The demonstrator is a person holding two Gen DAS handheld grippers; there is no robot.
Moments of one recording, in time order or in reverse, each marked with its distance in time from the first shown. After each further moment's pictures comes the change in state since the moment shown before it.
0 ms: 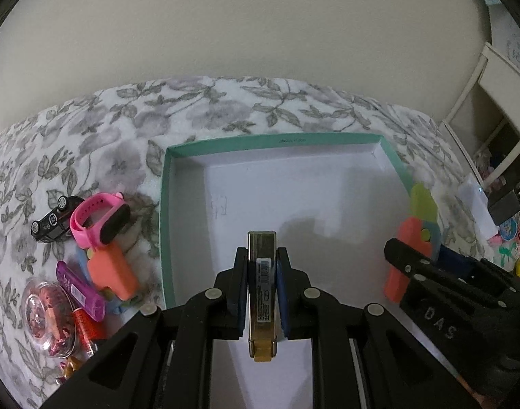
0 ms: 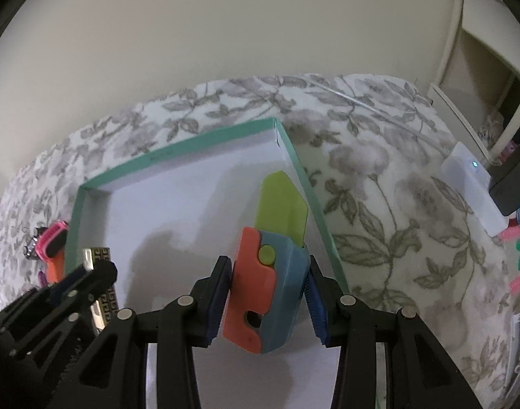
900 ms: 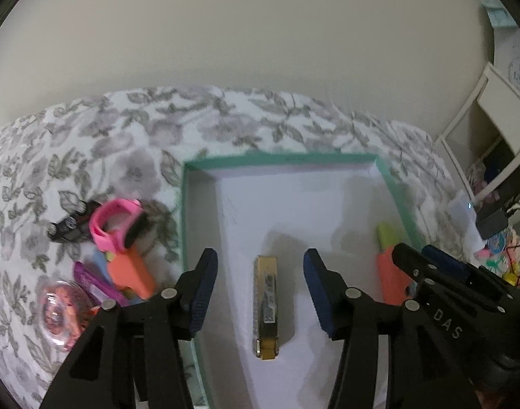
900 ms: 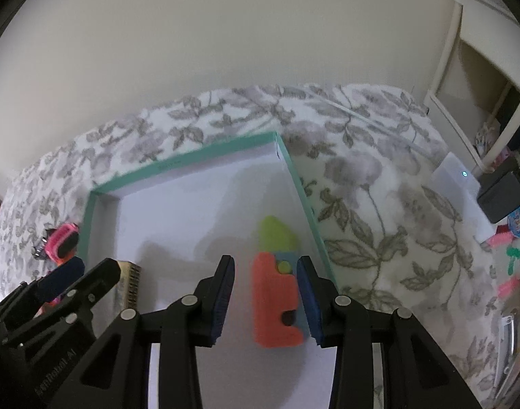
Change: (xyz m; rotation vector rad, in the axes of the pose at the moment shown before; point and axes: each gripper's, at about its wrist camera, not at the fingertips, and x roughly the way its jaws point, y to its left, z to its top) left arm -0.029 0.013 0.016 -0.058 -0.001 -0.015; right arm -0.025 0.002 0.008 -0.007 -0.019 0.004
